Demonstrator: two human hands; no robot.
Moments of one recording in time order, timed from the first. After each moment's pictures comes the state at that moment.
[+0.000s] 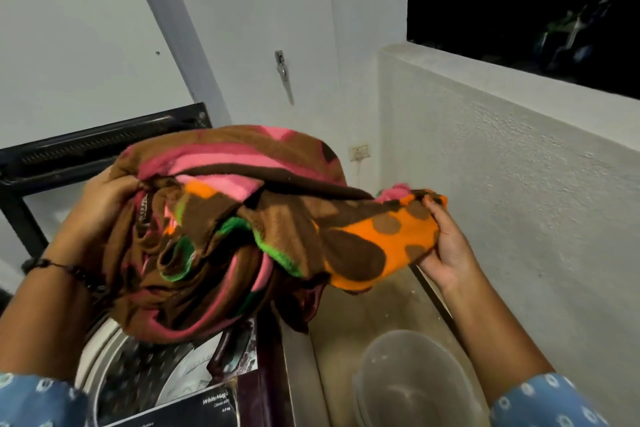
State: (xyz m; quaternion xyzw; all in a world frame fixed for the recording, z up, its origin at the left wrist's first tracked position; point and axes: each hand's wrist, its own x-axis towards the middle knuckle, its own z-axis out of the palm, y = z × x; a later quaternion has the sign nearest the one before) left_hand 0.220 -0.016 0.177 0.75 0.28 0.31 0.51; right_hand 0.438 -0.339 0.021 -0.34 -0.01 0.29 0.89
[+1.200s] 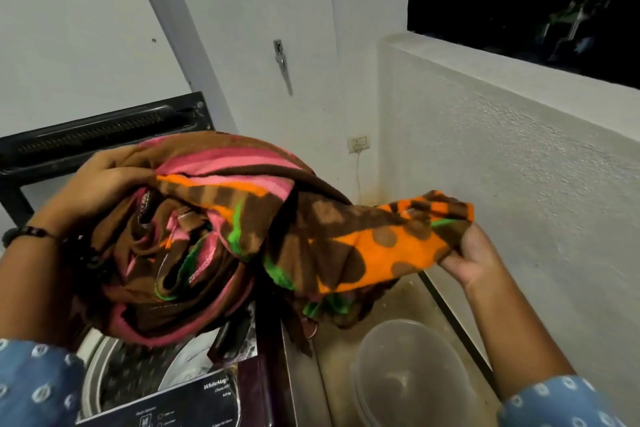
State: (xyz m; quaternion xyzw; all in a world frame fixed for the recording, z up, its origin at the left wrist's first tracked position) left_hand 0.215 -0.008 0.191 0.84 0.23 0.18 0.46; right_hand 0.439 -0.369 0.023 -0.41 -0.02 0.30 0.86
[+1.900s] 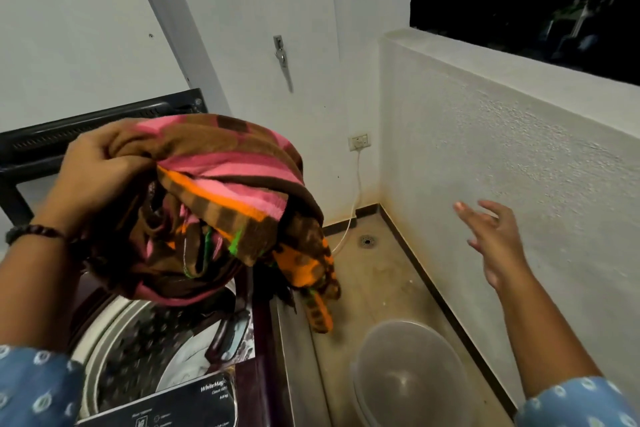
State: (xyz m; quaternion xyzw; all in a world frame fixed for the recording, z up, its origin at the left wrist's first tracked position) left_hand 0.227 -0.024 0.195 0.85 0.24 0.32 0.34; right_hand 0.461 -0.401 0.001 -0.69 0.03 0.08 0.72
